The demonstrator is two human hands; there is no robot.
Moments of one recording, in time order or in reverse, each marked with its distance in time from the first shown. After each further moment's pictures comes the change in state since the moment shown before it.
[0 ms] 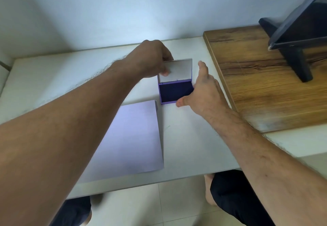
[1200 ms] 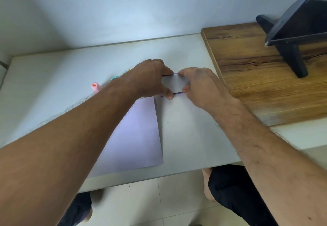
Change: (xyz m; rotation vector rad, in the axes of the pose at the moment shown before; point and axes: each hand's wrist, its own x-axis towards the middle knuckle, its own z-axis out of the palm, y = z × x) left_hand -0.033 -0.004 0.029 0.169 -0.111 0.146; right_hand 0.007 0.004 -0.011 -0.215 -0.030 -0.242
